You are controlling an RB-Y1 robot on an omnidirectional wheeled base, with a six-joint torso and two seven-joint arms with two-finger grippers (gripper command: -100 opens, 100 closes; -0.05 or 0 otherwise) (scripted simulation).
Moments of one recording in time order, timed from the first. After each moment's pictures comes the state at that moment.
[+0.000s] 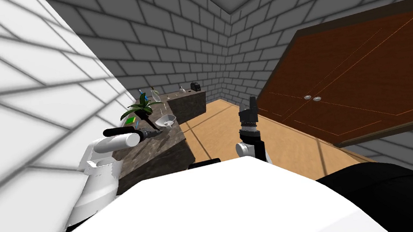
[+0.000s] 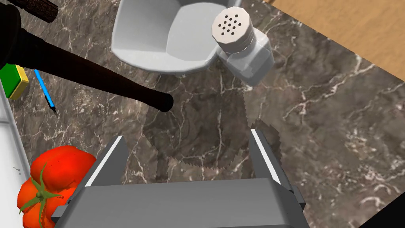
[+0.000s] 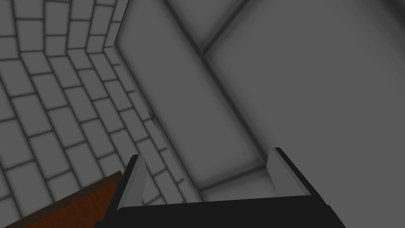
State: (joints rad) left arm -0.05 0.47 0.29 -1.94 0.43 1.20 1.13; right arm 0.48 0.02 -0.01 -2.33 -0.03 -0.46 0.14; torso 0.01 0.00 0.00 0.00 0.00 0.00
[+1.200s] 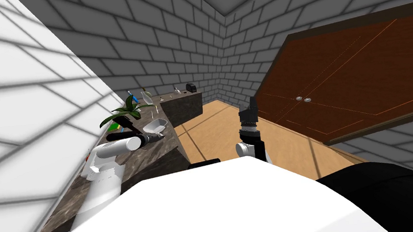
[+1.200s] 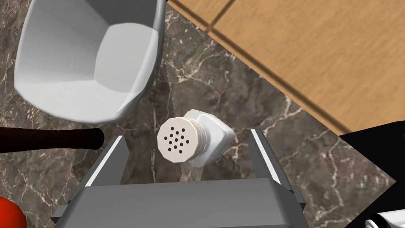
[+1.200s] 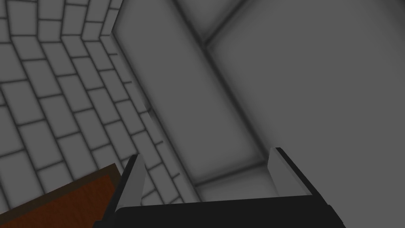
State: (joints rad) left arm 0.01 0.41 0.31 -1.94 0.46 1.27 1.11; right arm 0.48 0.02 -0.01 -2.33 -0.03 -0.46 0.14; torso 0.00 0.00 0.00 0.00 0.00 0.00
